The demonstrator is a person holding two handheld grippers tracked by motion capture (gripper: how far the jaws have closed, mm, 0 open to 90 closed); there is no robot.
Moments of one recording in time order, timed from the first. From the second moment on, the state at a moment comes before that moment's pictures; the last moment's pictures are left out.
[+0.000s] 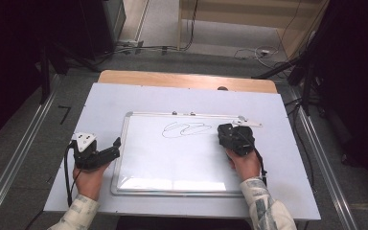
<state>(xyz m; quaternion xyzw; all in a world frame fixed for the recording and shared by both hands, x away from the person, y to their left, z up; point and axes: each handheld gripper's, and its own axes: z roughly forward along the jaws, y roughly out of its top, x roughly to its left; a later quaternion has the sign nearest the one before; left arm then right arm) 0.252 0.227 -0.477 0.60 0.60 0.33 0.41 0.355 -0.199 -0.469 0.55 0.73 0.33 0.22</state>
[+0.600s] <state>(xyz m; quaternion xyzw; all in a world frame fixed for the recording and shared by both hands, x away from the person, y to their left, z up) 0.252 0.227 -0.477 0.60 0.60 0.33 0.41 0.362 -0.196 -0.469 0.55 0.73 0.33 0.23</state>
